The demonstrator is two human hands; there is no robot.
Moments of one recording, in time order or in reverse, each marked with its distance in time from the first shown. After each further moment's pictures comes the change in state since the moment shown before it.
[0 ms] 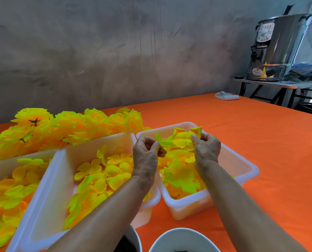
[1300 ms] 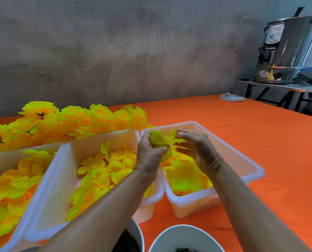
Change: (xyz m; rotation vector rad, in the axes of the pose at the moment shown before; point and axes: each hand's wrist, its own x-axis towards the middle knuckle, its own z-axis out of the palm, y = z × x) left_hand 0.001 0.001 -0.005 -0.100 -0.090 -0.094; right_hand -0.018 -0.016 -0.005 0.078 -0.720 0.115
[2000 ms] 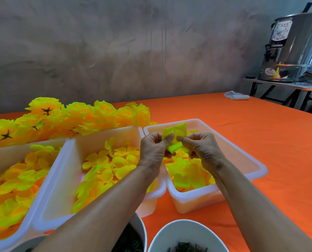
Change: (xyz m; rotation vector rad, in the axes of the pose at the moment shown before) left_hand -0.002 0.002 0.001 0.081 0.010 -0.039; right_hand 0.001 0.009 -0.008 -0.182 0.128 -0.079
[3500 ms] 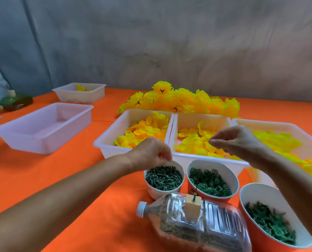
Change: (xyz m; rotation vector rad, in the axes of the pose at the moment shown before) left_hand -0.187 0.112 -0.227 1.220 -0.219 0.086; right_hand -0.140 -0.080 0.117 -0.534 -0.567 -0.235
